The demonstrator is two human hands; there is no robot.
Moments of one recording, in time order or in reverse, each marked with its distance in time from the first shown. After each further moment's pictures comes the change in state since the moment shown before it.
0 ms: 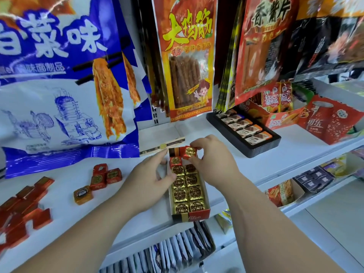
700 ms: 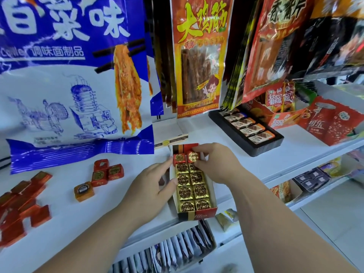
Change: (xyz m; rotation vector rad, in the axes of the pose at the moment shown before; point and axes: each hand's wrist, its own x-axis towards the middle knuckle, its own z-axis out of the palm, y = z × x) left_hand -0.015 -0.023 0.012 -0.044 -0.014 0.078; right_hand 0.009 0.012 0.008 -0.025 -0.220 0.119
